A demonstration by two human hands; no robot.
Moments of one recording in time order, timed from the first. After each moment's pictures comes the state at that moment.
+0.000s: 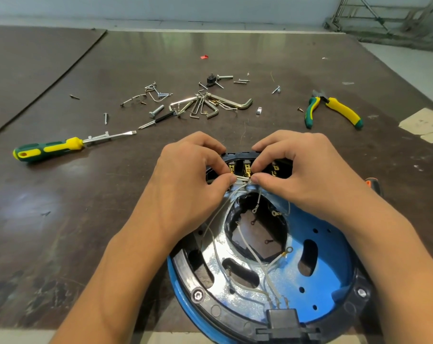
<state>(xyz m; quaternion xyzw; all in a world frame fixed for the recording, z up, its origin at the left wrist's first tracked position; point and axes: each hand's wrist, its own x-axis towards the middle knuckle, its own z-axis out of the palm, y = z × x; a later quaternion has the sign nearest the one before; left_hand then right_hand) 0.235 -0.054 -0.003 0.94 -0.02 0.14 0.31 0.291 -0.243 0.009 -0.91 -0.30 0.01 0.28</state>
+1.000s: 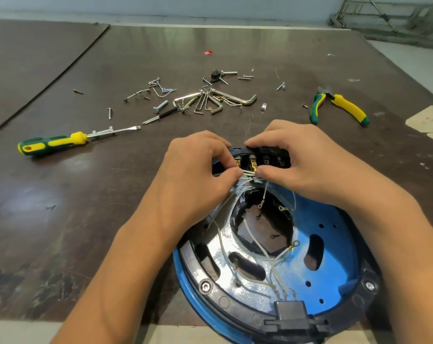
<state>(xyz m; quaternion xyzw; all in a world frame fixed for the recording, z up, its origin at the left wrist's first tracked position) 0.239 -0.051 -0.007 0.94 -0.02 0.13 0.32 0.310 -0.236 0.009 -0.92 -0.34 0.02 0.20</state>
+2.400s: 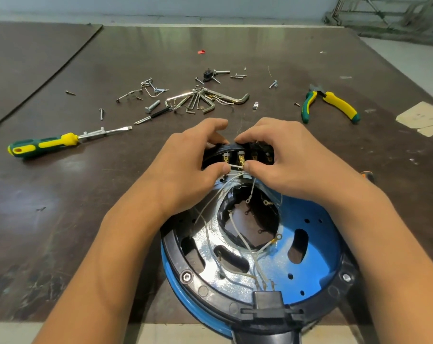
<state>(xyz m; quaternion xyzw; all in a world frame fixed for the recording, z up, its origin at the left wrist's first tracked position) 0.256 -0.047 -0.008 0.94 -0.07 0.06 0.34 0.309 -0.233 0.005 -0.91 -0.32 0.00 0.25</state>
